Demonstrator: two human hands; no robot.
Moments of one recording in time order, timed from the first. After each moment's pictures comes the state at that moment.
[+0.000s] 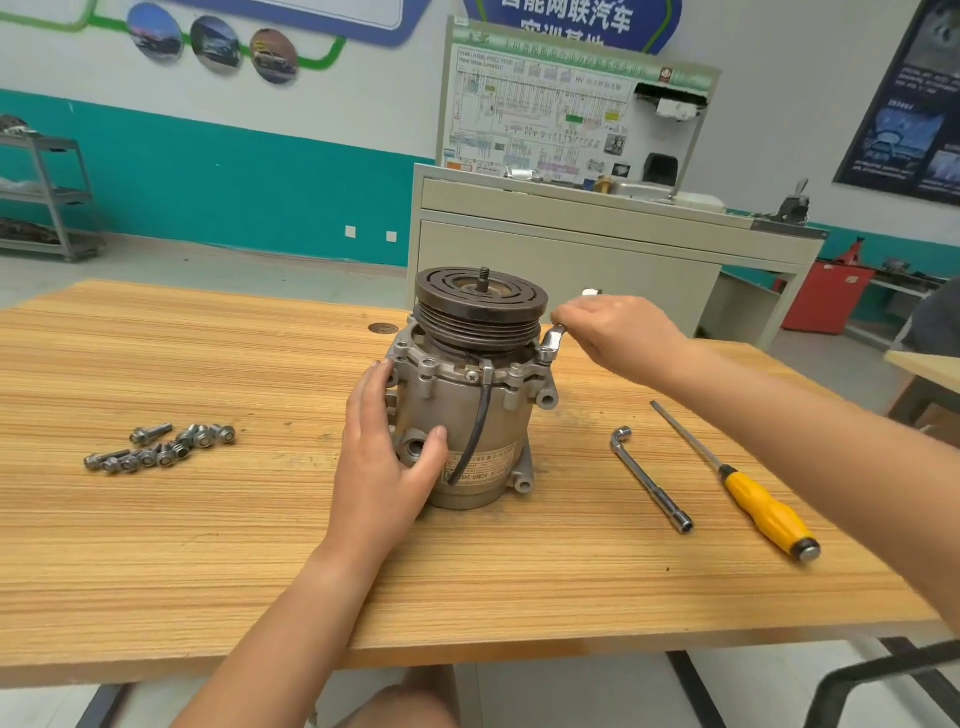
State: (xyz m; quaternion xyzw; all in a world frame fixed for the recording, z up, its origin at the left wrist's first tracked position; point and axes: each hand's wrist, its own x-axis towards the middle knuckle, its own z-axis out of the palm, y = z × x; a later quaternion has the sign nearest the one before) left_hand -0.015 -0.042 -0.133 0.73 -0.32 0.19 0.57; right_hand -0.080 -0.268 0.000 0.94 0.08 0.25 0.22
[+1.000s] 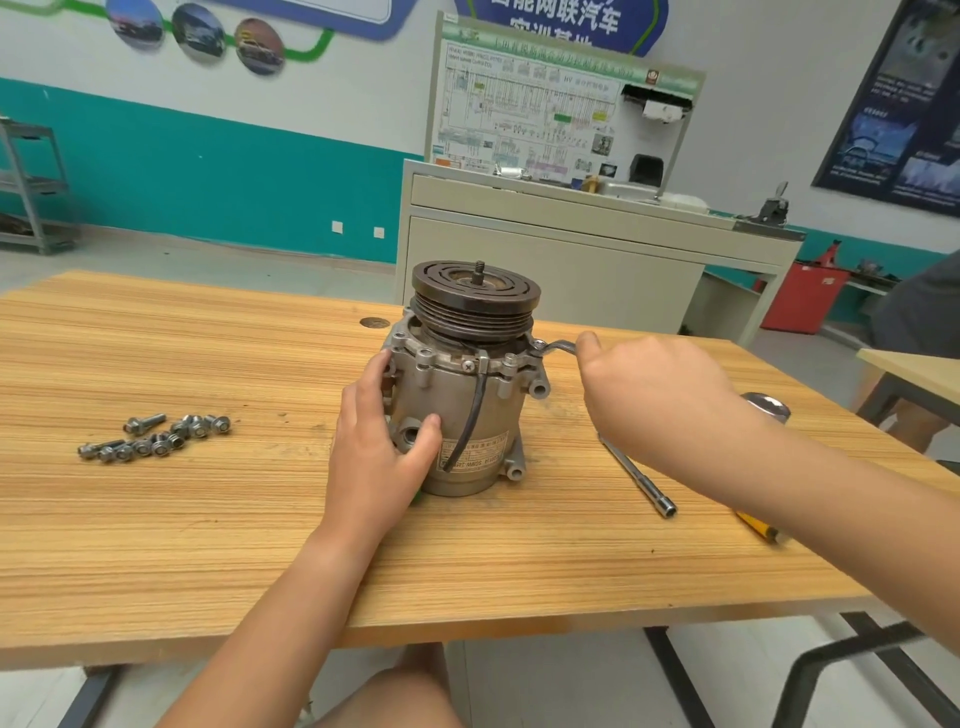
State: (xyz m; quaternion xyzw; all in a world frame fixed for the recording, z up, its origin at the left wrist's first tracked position) left_hand -0.013 -0.042 -0.136 0.73 -0.32 0.19 0.58; right_hand -0.150 -0.173 0.007 0.92 -0.18 0.08 0.35
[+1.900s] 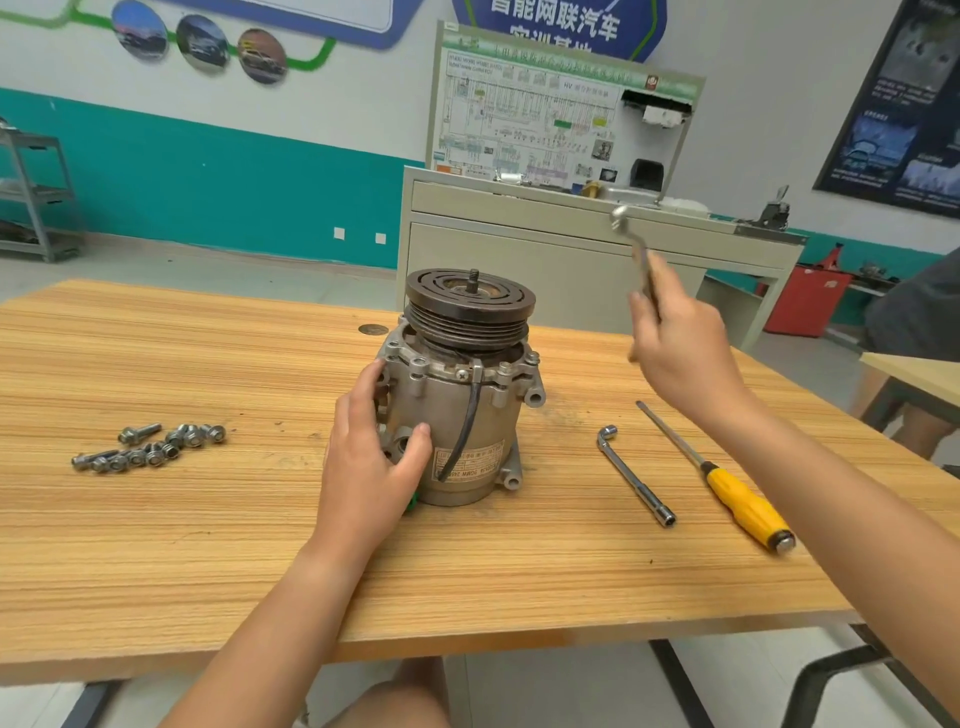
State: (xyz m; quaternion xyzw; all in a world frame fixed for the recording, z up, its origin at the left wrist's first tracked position) left_hand -0.011 -0.042 -0.138 0.72 -0.31 0.18 0.59; right_hand -0.133 -0.244 0.000 0.90 -0.11 0.42 -0.07
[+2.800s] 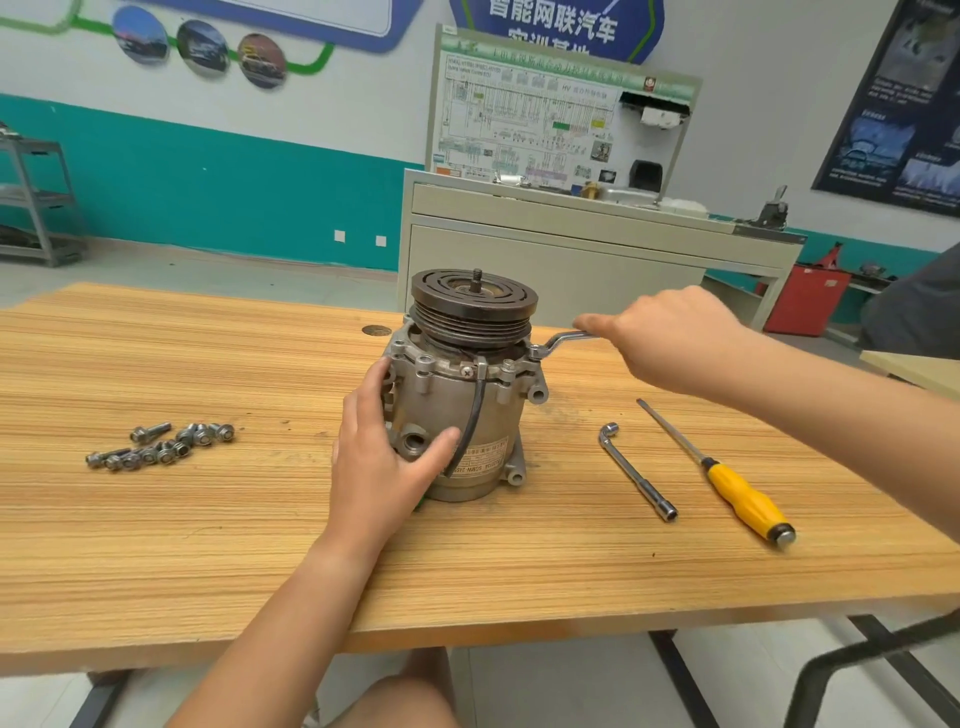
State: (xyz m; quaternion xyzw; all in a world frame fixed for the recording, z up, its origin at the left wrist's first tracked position) left_hand -0.016 -0.040 -0.135 0.73 -0.31 0.17 0.59; right_hand -0.126 -0.233 0.025 0.91 -0.12 0.13 0.39
